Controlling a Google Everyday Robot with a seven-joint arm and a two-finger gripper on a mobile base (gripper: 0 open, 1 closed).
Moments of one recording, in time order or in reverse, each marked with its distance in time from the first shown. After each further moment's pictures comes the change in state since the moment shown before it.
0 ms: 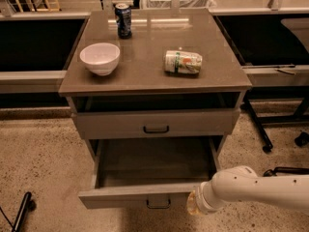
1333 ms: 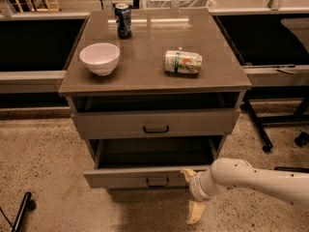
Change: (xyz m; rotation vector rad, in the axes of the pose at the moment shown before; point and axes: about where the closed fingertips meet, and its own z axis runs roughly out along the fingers) arm -0.022 -0.042 0.017 0.011 -0.148 -0.005
